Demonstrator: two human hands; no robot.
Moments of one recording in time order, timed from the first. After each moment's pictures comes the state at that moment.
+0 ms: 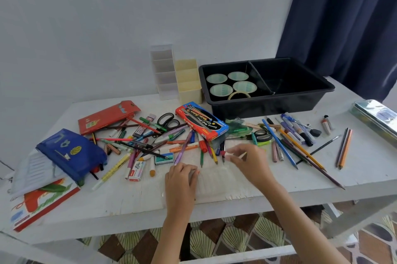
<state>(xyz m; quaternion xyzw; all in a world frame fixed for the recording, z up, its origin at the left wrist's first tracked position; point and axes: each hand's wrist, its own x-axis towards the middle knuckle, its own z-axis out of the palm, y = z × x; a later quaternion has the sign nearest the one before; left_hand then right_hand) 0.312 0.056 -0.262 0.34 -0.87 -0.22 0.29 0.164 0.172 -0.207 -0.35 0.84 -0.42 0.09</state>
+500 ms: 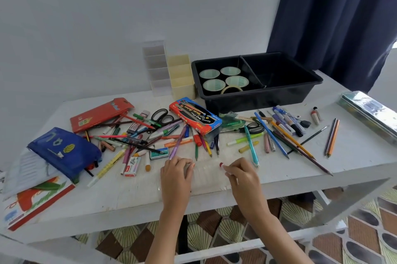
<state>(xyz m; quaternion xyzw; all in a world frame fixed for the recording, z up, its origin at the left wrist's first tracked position) 0.313 0.057 -0.262 0.34 -0.87 -0.22 0.30 0.221 0.204 -0.249 -0.41 0.82 -0.38 -0.09</state>
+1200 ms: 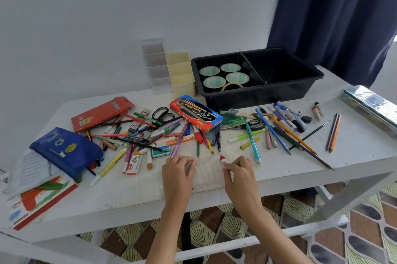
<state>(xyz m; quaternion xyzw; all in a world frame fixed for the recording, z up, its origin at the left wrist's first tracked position) 0.314 0.058 -0.258 0.33 -0.86 -0.23 0.30 0.231 0.187 -0.256 -0.33 0.86 -0.39 -0.06</state>
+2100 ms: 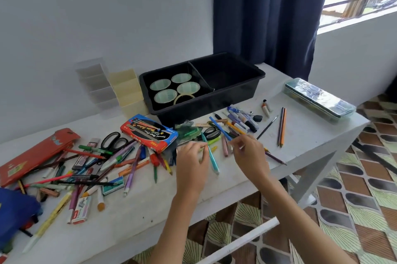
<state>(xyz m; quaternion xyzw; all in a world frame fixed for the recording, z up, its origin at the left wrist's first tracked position) 0.198 0.129 -0.210 0.19 -0.90 -0.28 0.27 0.111 0.254 -0.220 -0.21 0.88 -0.42 -0.04</state>
